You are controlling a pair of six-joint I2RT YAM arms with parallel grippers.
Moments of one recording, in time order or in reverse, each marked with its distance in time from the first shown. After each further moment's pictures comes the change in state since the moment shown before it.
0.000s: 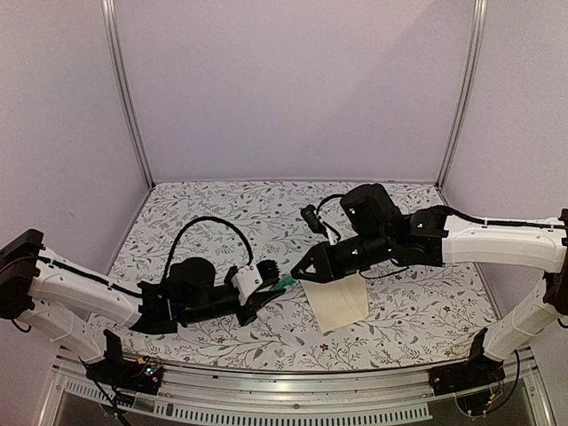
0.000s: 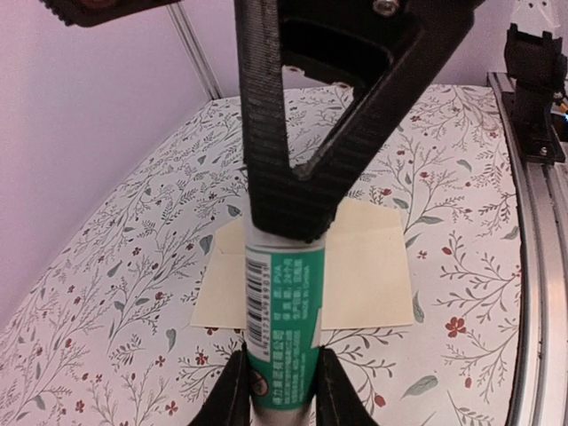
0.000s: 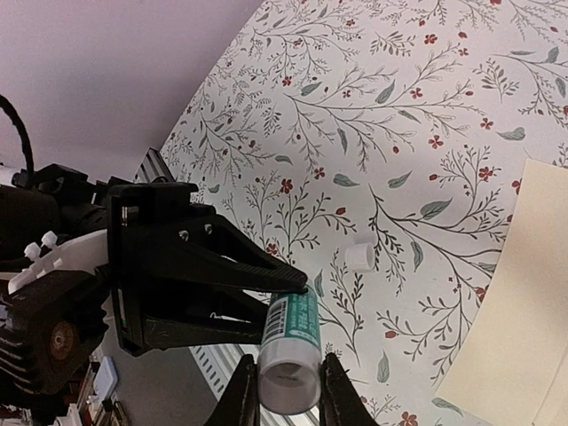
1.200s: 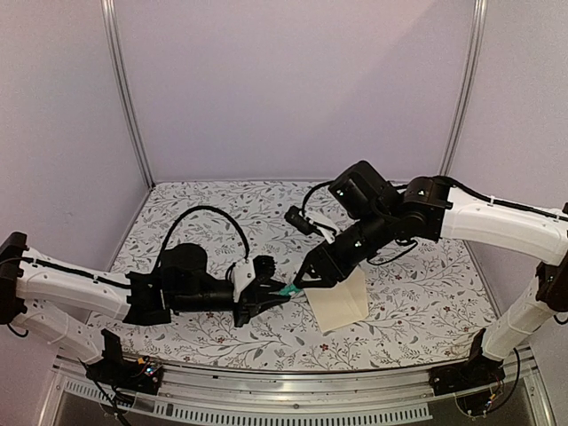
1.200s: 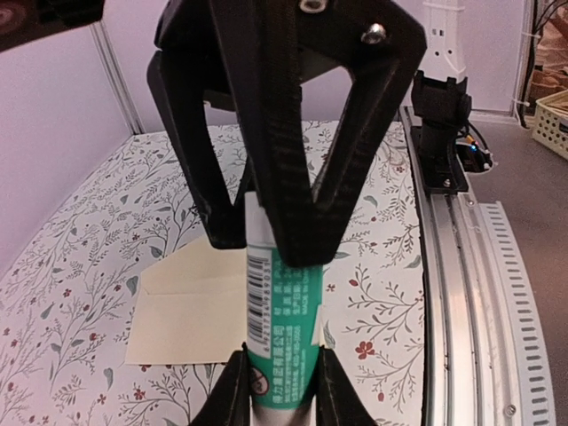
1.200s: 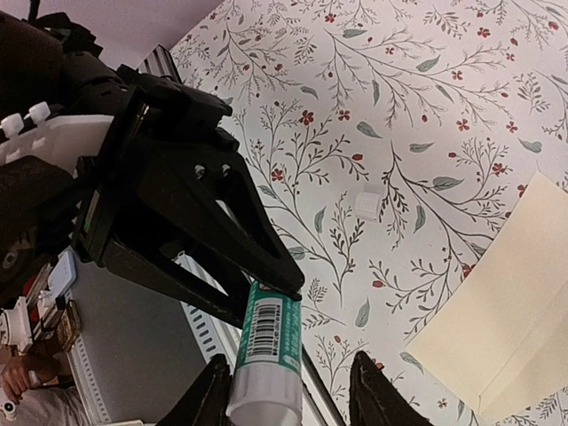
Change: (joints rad) left arm 0.037 -0.089 0.052 -0.117 0.290 -0.061; right arm 0.017 0.069 0.287 -0.441 -0.070 -0.334
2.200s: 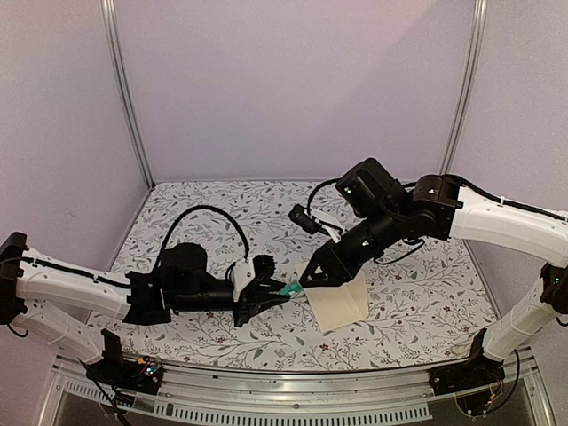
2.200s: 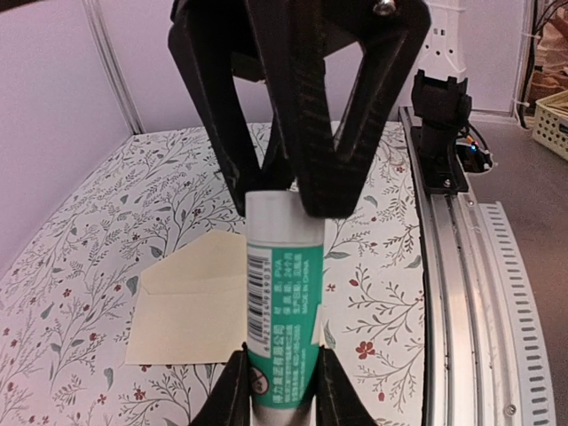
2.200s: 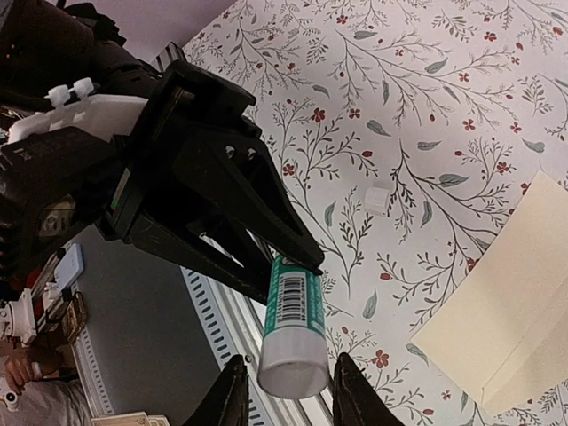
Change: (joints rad) left arm 0.004 0.000 0.000 -0.001 0.007 -0.002; right arm 0.001 -0.040 -0.007 -0.025 -0.015 -0.011
